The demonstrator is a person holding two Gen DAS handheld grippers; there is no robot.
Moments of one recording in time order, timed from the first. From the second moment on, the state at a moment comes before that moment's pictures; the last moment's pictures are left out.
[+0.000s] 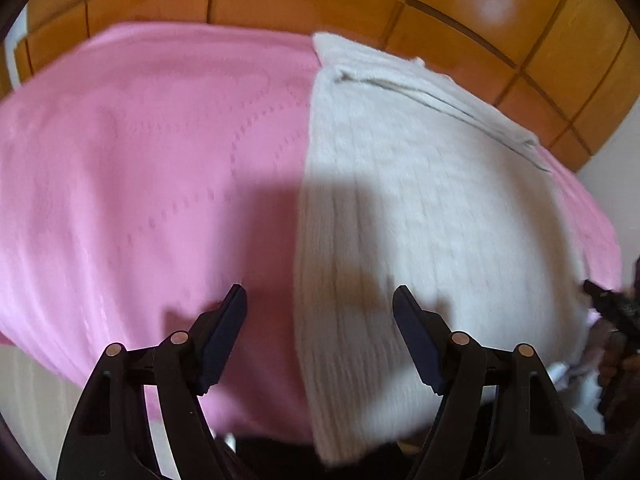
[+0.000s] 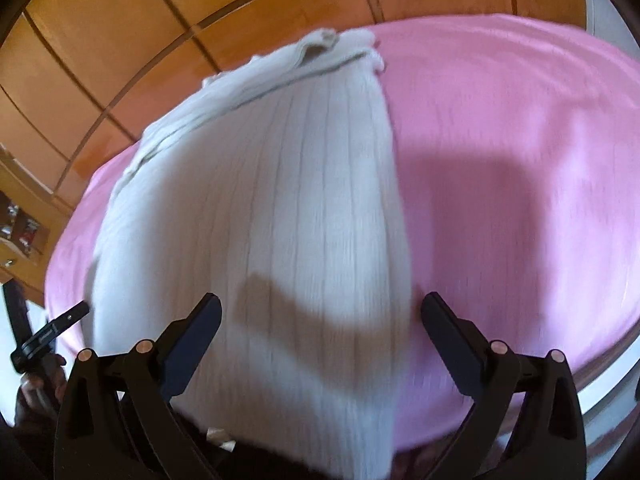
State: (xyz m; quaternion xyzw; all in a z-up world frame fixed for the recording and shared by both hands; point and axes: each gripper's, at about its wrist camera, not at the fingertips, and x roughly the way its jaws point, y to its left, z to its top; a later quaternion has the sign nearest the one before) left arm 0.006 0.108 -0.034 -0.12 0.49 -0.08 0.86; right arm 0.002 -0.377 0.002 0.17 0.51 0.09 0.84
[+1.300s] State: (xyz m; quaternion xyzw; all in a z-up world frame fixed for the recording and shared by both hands) left arm 0.156 0.153 -0.014 -0.30 0.42 -0.12 0.85; right arm 0.107 -0.439 0.048 0.31 0.39 0.07 0.86
